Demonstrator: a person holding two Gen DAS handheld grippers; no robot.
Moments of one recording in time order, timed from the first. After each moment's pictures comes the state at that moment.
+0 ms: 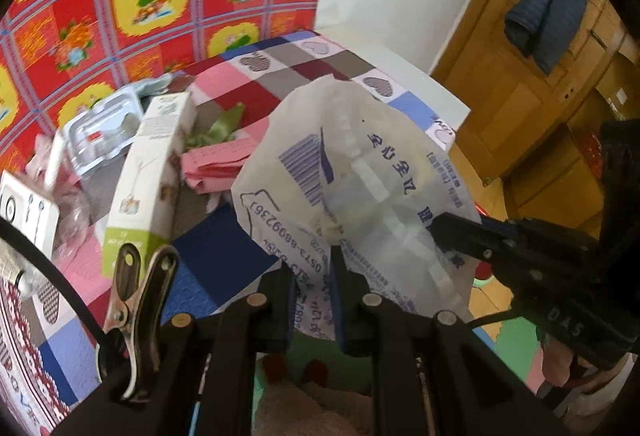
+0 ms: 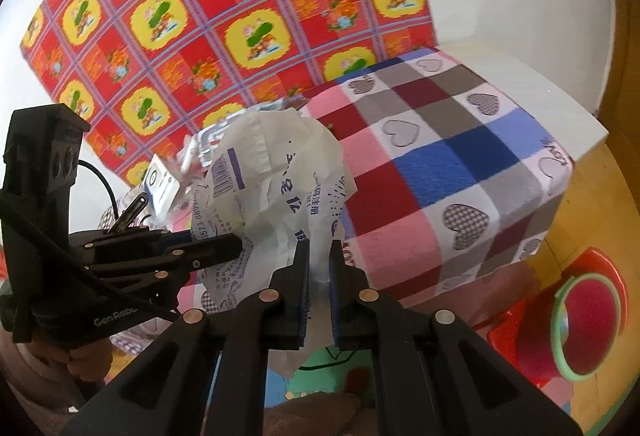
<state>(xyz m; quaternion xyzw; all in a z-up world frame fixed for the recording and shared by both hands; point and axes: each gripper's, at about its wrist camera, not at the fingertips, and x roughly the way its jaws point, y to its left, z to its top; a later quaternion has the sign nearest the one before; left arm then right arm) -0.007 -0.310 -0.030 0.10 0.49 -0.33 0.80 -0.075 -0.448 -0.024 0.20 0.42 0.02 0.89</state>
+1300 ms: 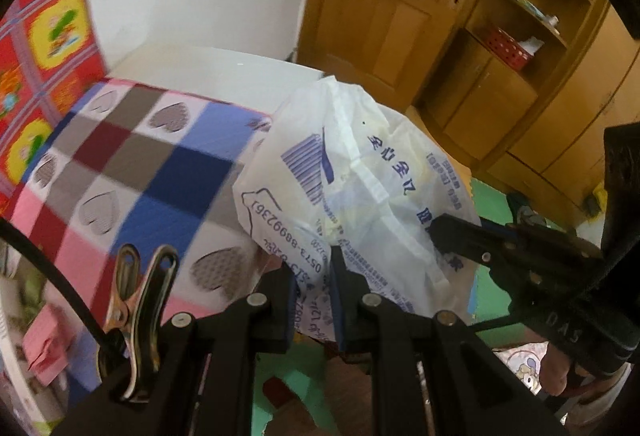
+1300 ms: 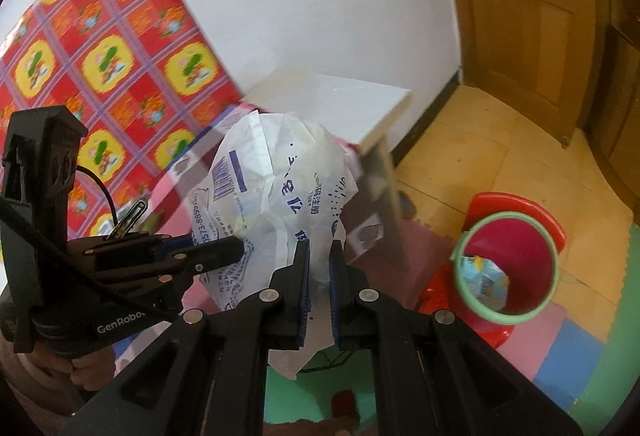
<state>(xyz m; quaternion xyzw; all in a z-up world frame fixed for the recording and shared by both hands) -0.047 -0.531 -0.058 0.23 0.45 -0.52 0.69 -0.181 -0.603 -0.042 0.31 0.36 -0.23 0.85</state>
